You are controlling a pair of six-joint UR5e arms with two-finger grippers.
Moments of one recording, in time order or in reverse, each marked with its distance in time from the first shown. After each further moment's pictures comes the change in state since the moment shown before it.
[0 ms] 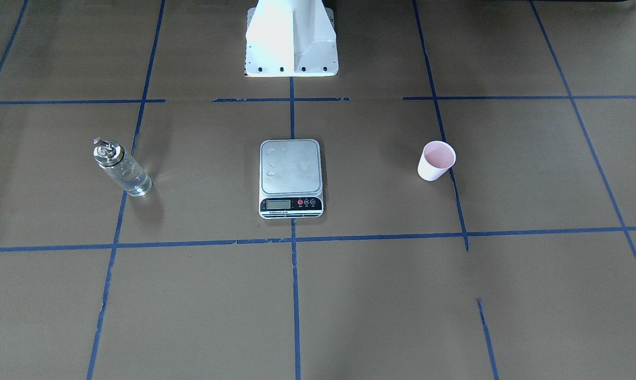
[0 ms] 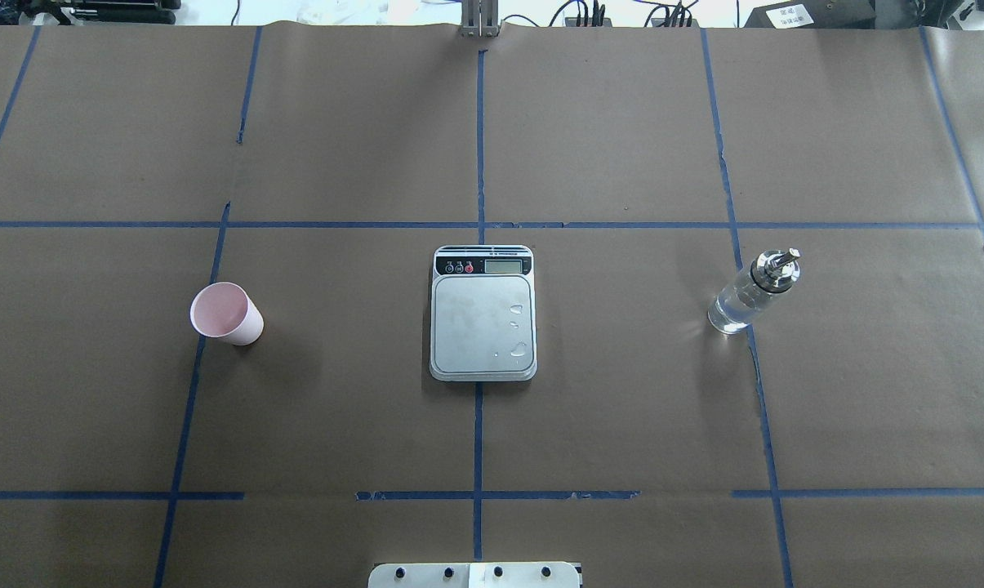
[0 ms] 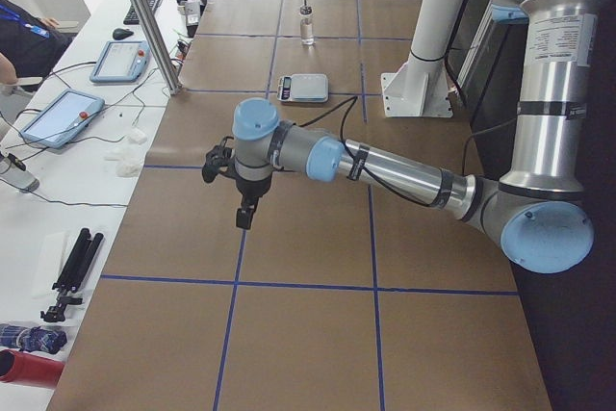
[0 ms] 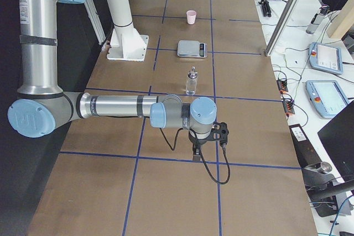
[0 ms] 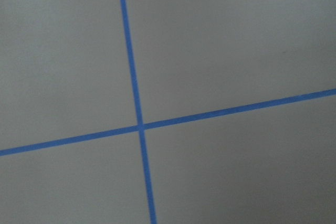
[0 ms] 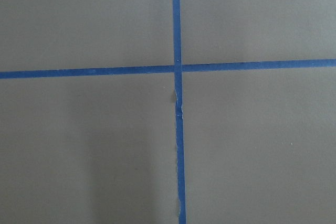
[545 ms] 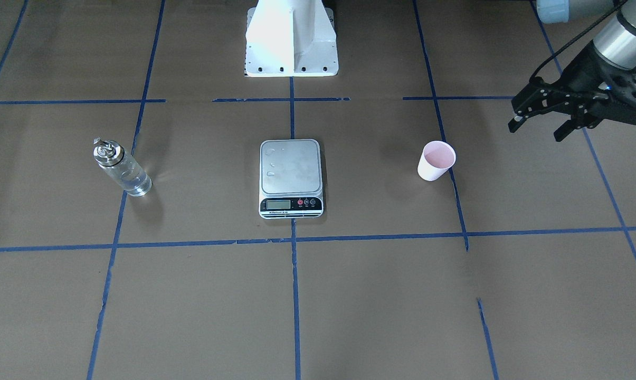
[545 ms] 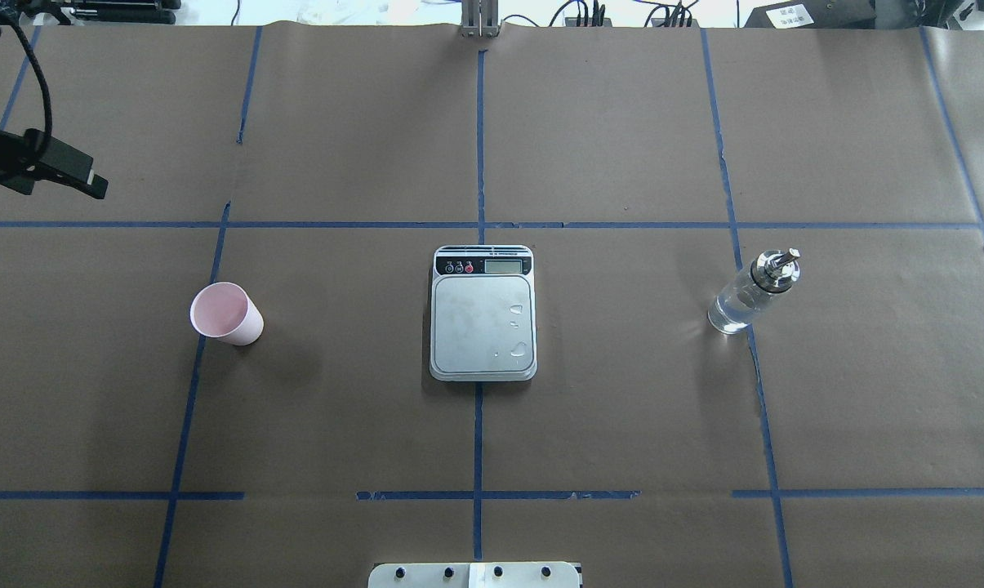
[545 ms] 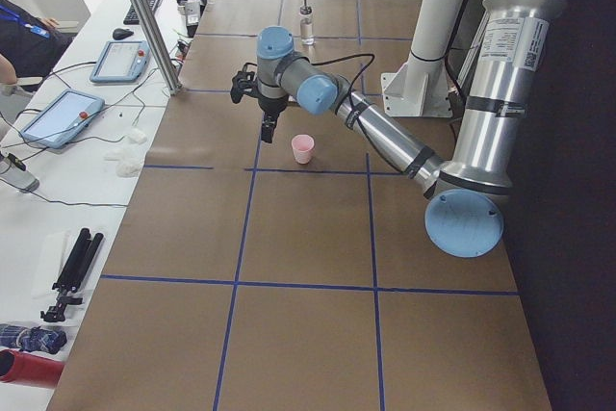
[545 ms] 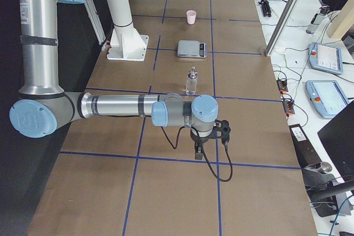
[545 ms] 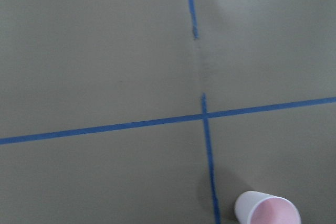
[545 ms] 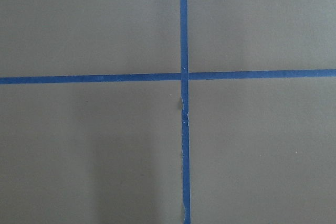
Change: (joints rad) left arm 0.268 -0.115 -0.082 -0.031 -0.010 -0.345; right arm -0.001 0.012 0.001 0.004 0.002 0.001
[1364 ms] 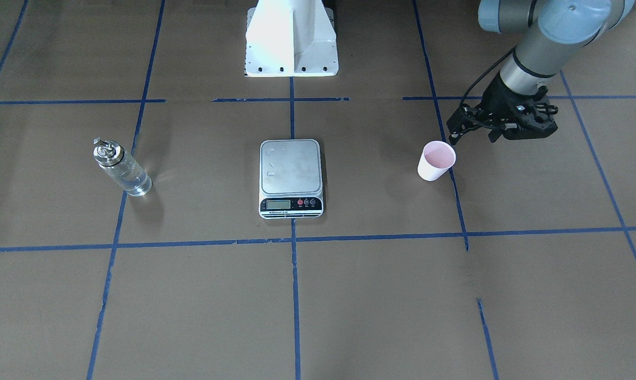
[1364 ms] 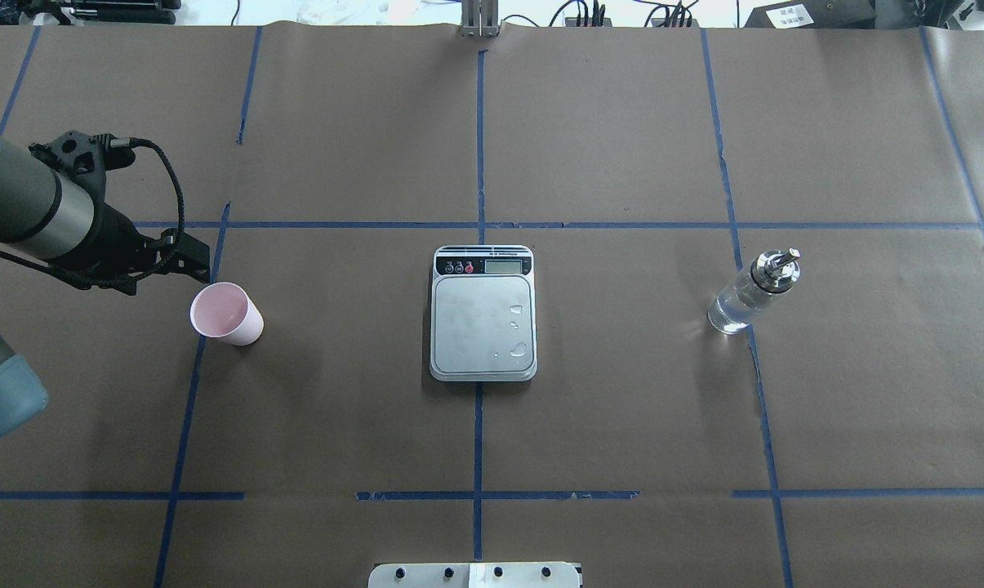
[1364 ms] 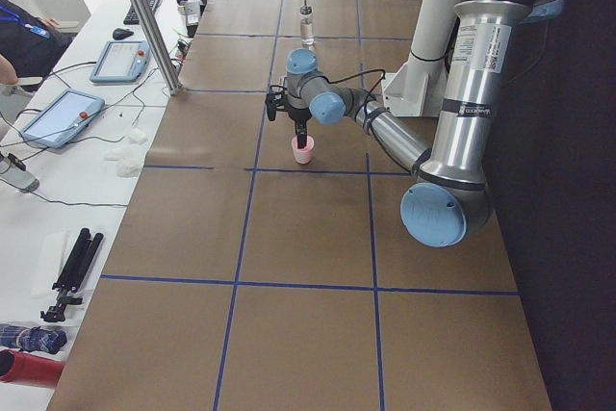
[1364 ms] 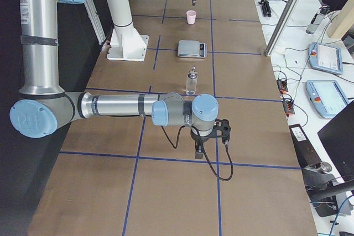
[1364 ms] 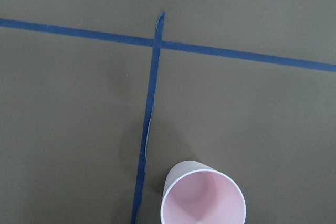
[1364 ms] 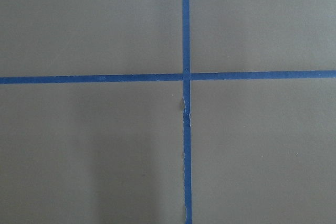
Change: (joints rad) left arm 0.294 0.054 0.055 -0.162 0.204 -0.487; right arm -0.004 0.002 0.007 0.000 0.000 0.000
